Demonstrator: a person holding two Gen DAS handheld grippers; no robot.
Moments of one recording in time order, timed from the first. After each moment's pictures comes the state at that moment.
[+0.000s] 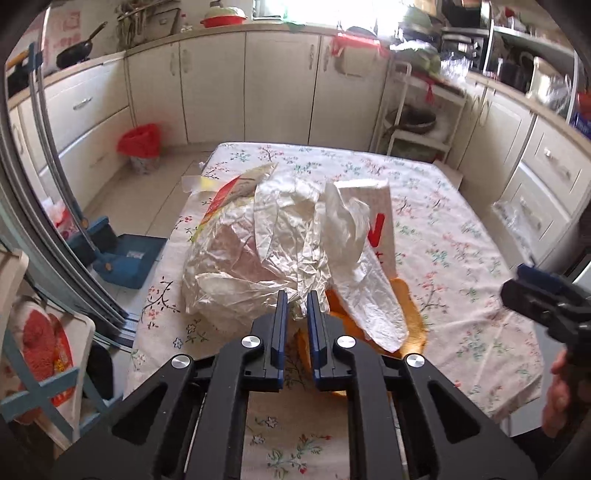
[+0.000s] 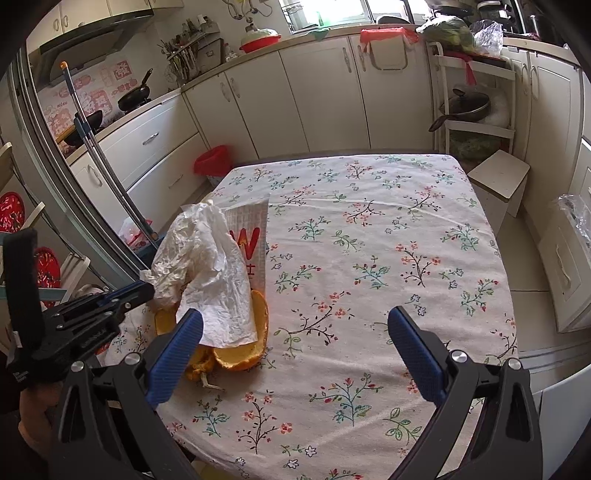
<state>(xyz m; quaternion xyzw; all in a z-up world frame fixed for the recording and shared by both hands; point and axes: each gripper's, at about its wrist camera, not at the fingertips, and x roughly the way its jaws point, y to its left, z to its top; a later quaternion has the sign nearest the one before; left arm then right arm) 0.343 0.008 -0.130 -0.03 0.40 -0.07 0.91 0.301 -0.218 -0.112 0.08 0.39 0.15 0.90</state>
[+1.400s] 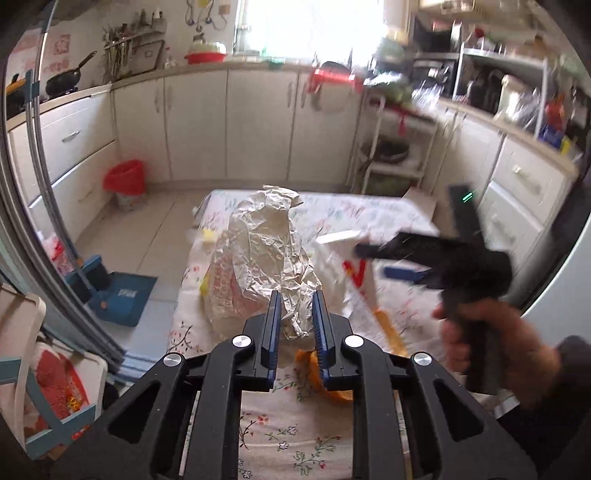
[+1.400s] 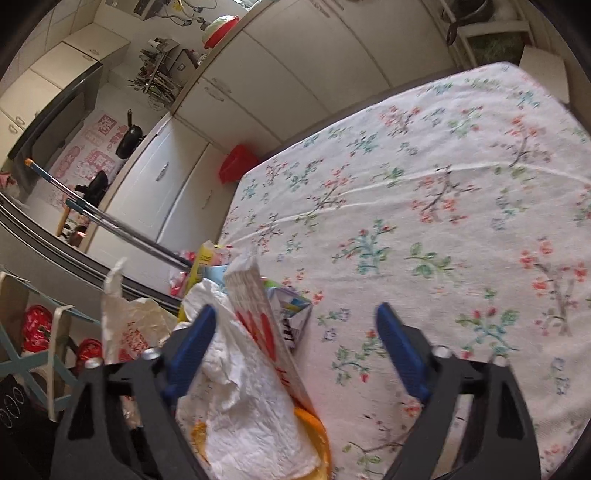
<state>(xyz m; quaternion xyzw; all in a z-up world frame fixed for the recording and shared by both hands) 0.323 0.040 -0.079 -0.03 0.33 -0.12 0.93 0.425 -0.200 -0.161 0.30 0.46 0.24 0.80</state>
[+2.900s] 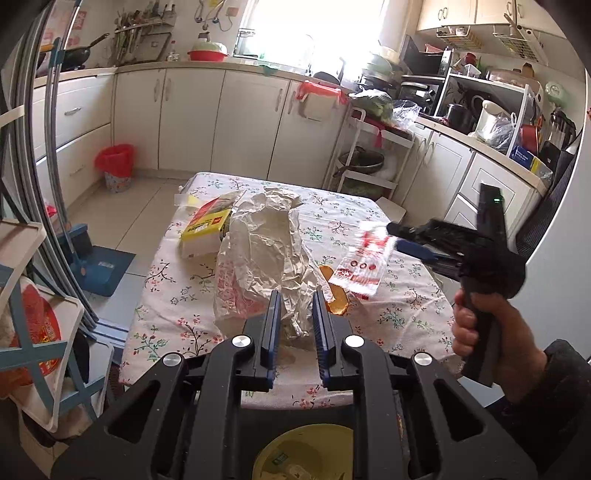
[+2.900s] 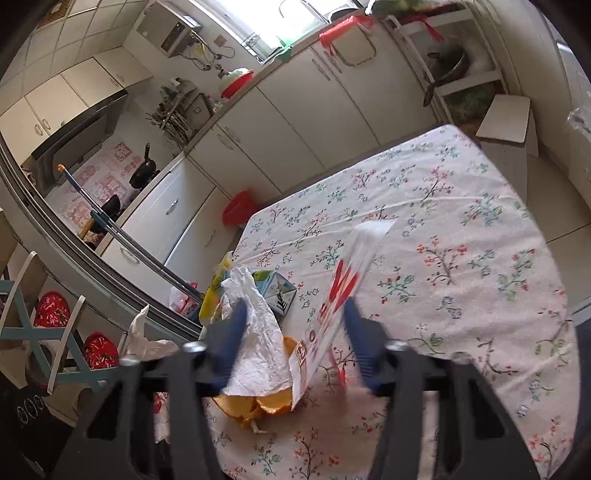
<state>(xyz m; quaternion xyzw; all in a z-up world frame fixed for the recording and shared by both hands) 0.229 0.033 -0.089 -0.08 0.33 -0.15 0.93 0.327 -0.254 -0.123 0.28 0.36 0.19 0.87</state>
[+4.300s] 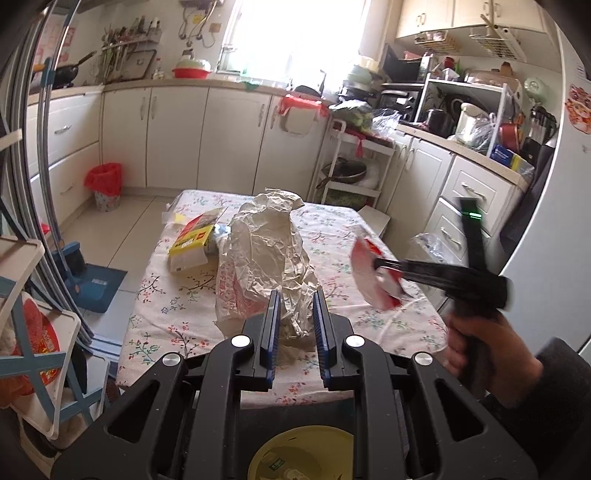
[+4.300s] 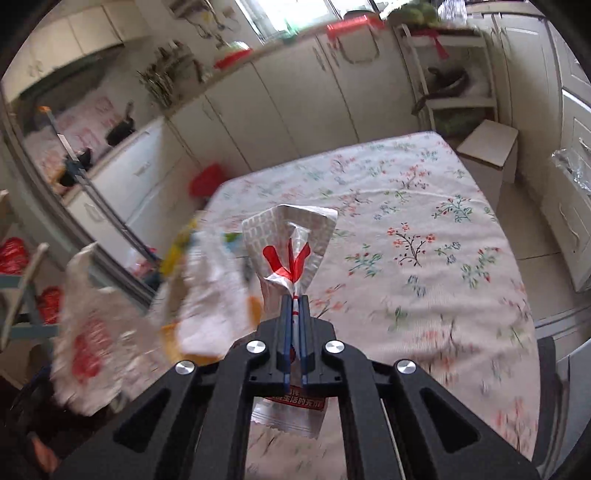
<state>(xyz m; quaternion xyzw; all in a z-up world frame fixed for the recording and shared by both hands) 0.198 0.025 -0.073 -0.07 0.29 -0.18 0.94 0.246 -0.250 -0.100 0.17 0.36 0.15 0.91</state>
